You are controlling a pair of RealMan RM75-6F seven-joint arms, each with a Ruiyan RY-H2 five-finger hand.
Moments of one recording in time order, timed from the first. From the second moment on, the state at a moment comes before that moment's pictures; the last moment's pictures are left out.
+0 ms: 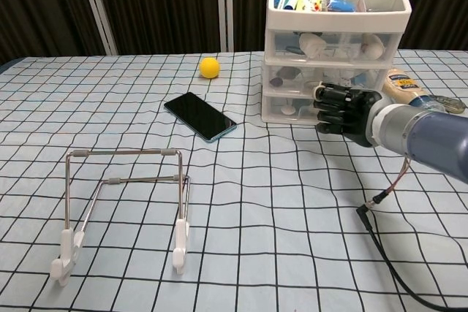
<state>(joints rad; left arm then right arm) -0.10 -1.13 -0.08 -1.55 1.42 1.46 0.00 0.59 -1.82 0.59 -1.36 -0.72 0.72 0.67</state>
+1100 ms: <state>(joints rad) -0.09 -1.12 -0.06 -1.58 1.45 1.47 0.02 0.46 -1.75 0.51 -1.52 -0.86 0.70 0.74</state>
